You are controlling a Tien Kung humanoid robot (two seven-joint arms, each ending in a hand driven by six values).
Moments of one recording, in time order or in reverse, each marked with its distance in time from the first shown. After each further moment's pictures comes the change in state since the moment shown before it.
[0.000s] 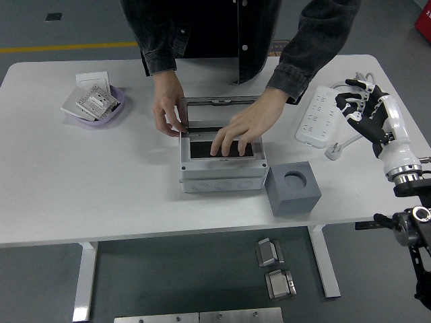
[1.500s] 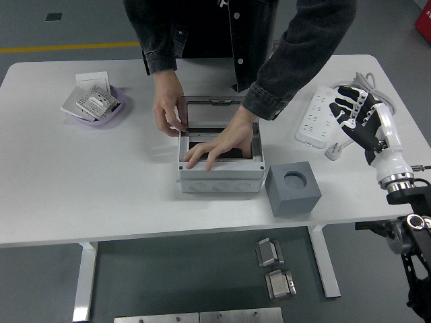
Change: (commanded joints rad) left arm 0.002 0.001 0.007 0.000 -0.011 0.001 -0.006; right arm -0.031 0.040 0.000 0.006 0.009 0.015 0.022
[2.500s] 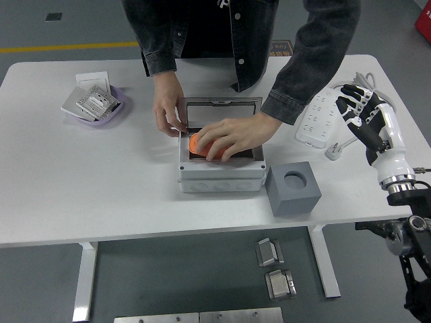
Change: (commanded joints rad) left arm -0.011 0.008 -0.005 0.000 0.027 -0.001 0.006; right arm -0.012 0.014 0.013 0.014 0.049 -0.006 0.014
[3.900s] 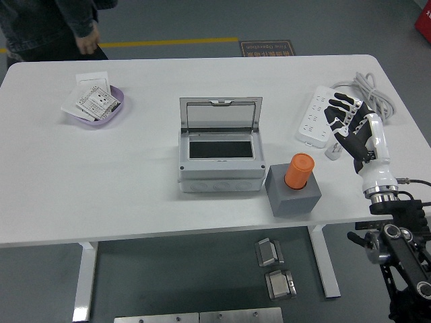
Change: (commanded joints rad) left arm 0.006 -0.011 0.000 0.000 0.000 -0.001 -0.001; right arm -0.008 0.060 -0.099 -0.063 -0.044 -0.111 0.120
